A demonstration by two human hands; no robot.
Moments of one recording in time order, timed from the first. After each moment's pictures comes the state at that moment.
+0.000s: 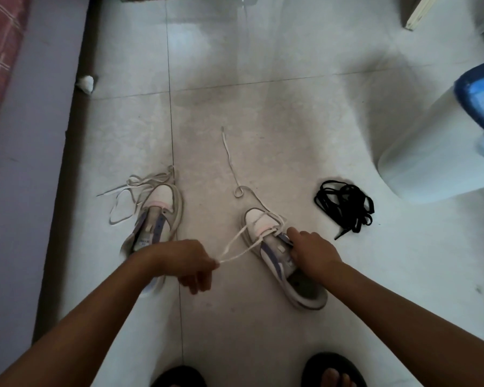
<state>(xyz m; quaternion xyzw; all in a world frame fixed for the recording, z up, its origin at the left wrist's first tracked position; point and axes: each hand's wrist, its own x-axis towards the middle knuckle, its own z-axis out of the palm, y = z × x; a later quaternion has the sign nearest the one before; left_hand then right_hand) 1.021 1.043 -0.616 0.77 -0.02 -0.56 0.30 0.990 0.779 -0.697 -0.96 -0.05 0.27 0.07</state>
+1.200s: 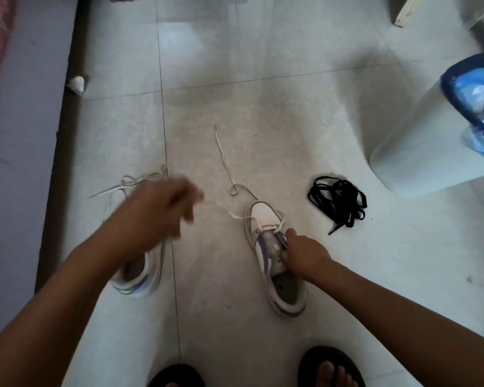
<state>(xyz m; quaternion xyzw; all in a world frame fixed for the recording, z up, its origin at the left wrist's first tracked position) 1.033 1.049 -0.536 0.91 -0.07 -0.18 0.37 0.984 0.789 -0.685 -0.93 0.04 0.34 0.13</state>
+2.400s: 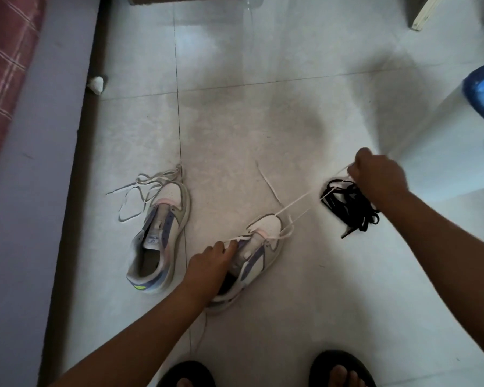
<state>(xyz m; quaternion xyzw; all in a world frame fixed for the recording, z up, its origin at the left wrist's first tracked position) 0.968 1.023 -0.690 0.96 -0.20 -0.20 0.00 1.089 0.703 -0.623 -0.99 0.12 0.05 0.05</state>
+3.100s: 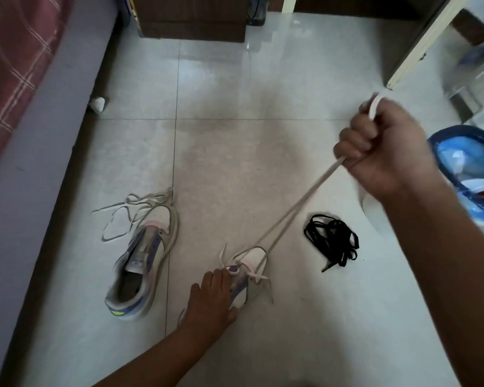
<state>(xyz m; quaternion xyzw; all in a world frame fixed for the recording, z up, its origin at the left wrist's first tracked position) 0.950 0.988 -0.708 0.97 -0.13 -0.20 0.03 1.100 0.779 -0.447 -0.48 0.15 0.02 0.86</state>
